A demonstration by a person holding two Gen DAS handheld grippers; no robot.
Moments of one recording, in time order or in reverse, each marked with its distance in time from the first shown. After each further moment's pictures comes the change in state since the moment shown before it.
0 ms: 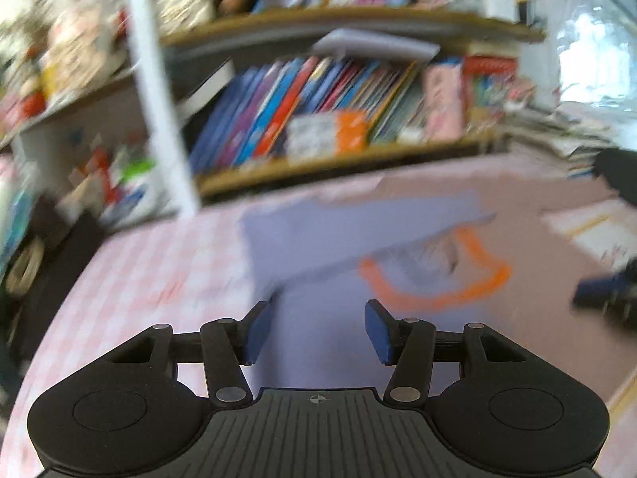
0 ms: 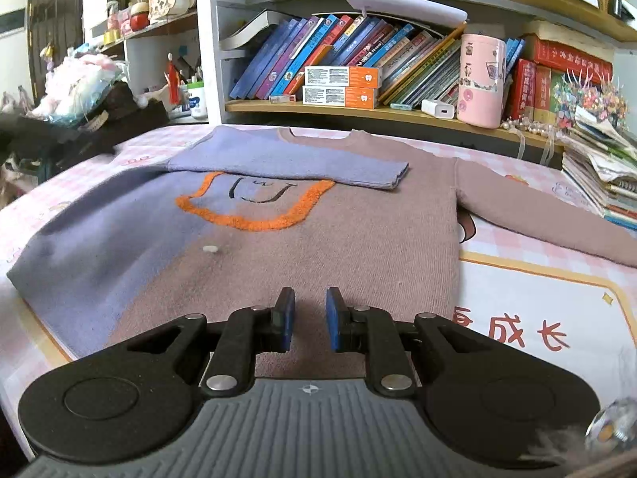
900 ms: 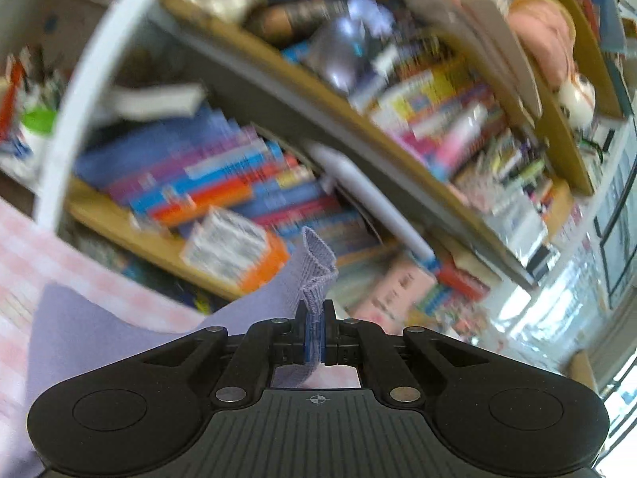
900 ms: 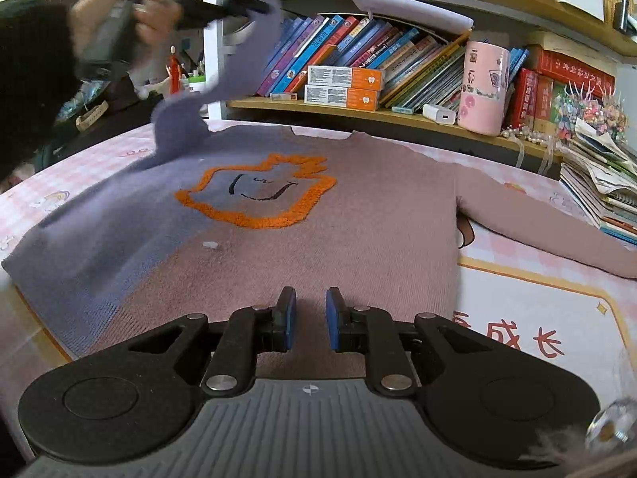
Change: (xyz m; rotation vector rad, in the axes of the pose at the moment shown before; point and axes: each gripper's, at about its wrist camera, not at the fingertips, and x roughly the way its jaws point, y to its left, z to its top) left arm 0.140 0.003 0.165 -0.610 -0.217 -0.384; right arm 0.000 0.004 0.000 -0.024 0.003 -0.013
